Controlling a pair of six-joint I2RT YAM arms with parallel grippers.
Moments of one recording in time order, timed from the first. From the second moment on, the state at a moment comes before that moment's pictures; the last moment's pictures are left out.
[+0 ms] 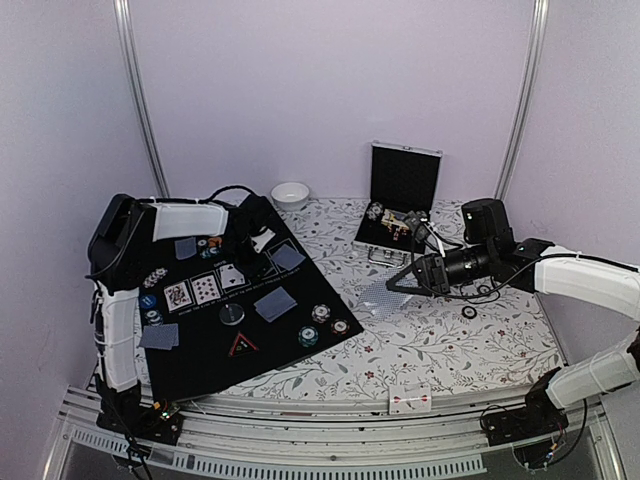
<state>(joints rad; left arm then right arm) -0.49 2.14 1.57 -0.68 -0.27 0.15 0.58 1.28 0.84 -0.13 -0.90 0.29</state>
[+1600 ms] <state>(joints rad) -0.38 2.20 1.65 -0.69 -0.28 0.14 0.58 1.27 0.84 -0.13 -0.88 0.30</state>
